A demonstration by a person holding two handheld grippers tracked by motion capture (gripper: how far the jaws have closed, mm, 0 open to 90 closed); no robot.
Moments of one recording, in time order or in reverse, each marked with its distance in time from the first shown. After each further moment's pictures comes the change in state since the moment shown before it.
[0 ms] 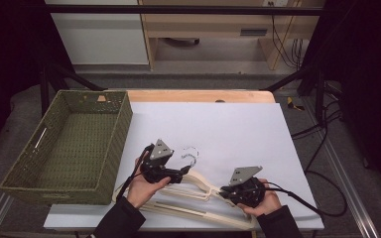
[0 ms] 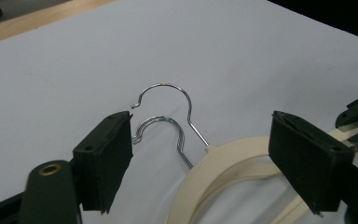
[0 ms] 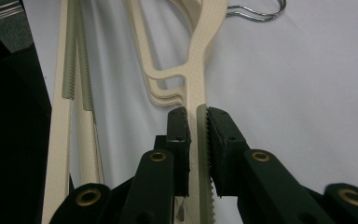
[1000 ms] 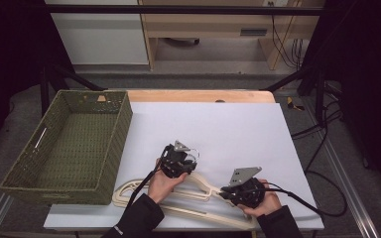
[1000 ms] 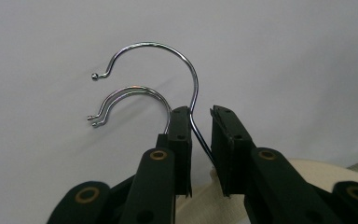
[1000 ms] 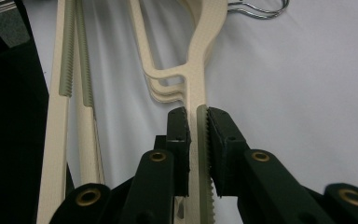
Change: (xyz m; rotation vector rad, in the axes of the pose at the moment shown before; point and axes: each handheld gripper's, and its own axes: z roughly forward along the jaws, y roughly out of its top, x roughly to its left) left arm -0.001 -0.006 0.063 0.171 0.004 -0.161; right arm 0.001 -0.001 0.001 0.006 -0.002 -0.019
